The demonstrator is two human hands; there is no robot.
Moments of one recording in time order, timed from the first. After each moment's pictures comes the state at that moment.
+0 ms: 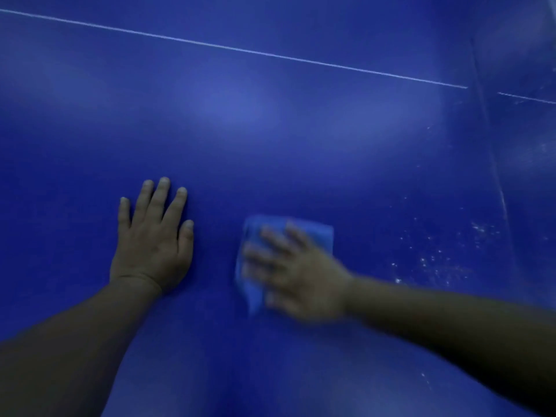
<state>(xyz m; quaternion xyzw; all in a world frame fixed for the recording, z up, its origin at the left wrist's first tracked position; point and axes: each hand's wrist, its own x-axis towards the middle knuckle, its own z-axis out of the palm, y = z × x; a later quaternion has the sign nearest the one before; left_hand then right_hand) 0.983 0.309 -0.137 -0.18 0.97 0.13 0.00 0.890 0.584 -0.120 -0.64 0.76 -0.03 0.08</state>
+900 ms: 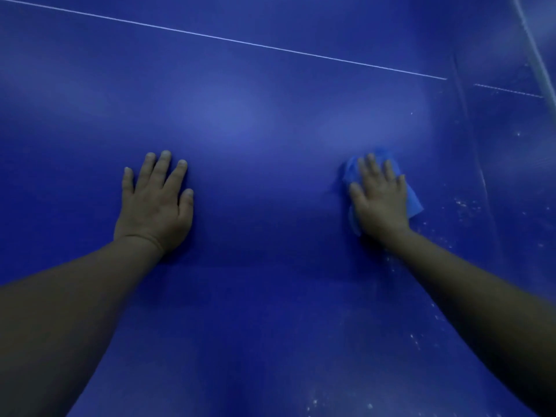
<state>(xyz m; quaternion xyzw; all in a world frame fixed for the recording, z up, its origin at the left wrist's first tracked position) 0.981 0.308 -0.135 -0.18 0.97 0.12 0.02 0.813 0.666 -0.117 -0.15 0.99 -0.06 0.04</state>
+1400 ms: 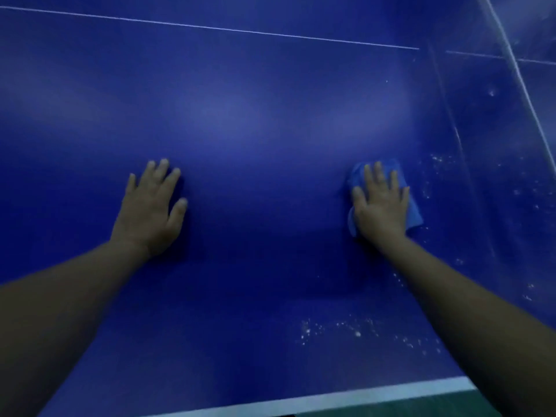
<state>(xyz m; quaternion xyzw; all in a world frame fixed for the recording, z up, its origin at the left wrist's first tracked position) 1.053 0.321 -0.124 -0.11 0.98 0.18 0.02 0.908 0.721 -0.116 -0.04 0.99 -0.08 0.06</state>
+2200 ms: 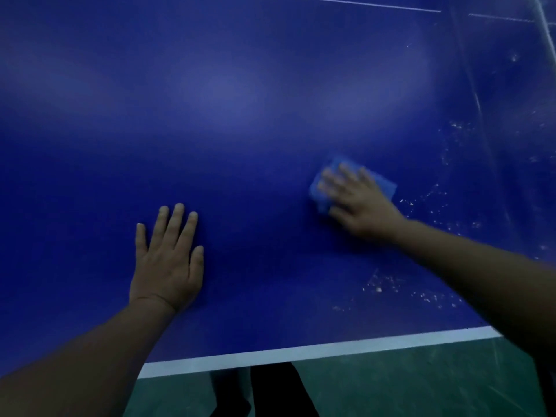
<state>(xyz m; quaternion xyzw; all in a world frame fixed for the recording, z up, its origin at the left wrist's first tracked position) 1.198 0.357 -0.131 -0.12 0.99 0.11 0.06 0.965 0.696 -0.119 -0.45 0.89 -0.02 0.08</state>
